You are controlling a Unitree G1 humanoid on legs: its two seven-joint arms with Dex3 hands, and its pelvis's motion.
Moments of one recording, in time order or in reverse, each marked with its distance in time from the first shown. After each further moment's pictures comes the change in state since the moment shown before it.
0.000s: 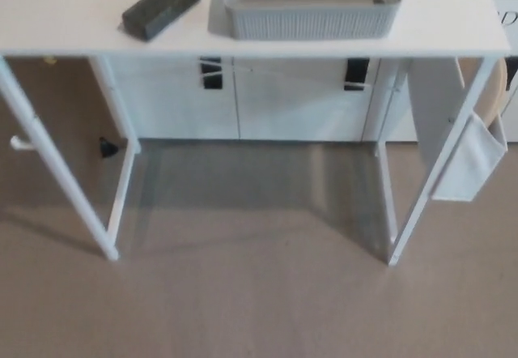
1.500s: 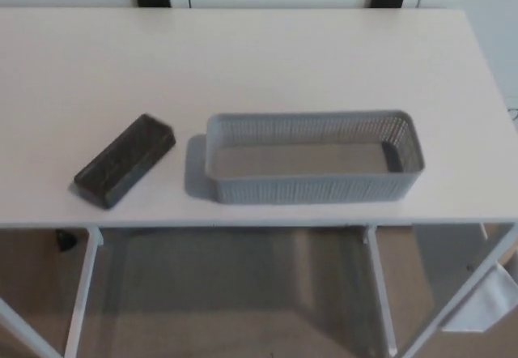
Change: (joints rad) left_arm 0.005 0.035 -0.032 0.018 0.032 -0.002 0.003; right_arm 0.055 0.031 -0.001 0.014 0.000 -0.019 -0.003
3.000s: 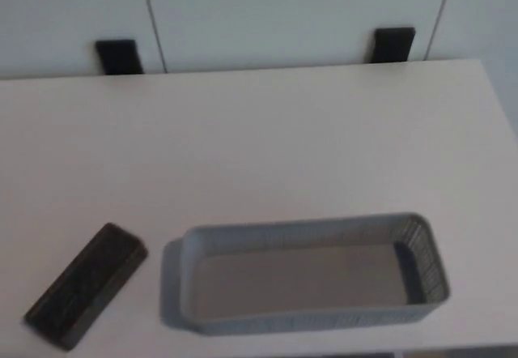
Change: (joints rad) left_arm -0.026 -0.008 0.037 -0.015 -0.003 0.004 -0.048; right_arm -0.016 -0.001 0.005 -0.004 -0.002 -0.010 -0.005
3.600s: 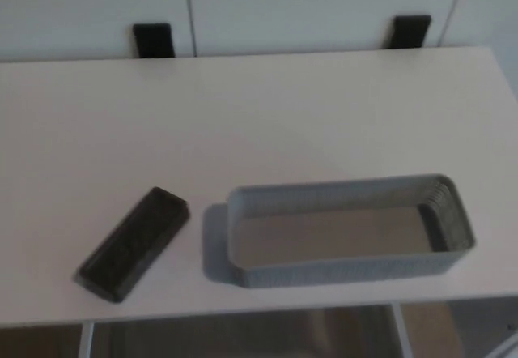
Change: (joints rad) left_arm 0.000 0.011 -0.004 0.010 0.001 0.004 -0.012; right_arm 0.011 0.018 0.004 0.006 -0.002 0.001 0.000
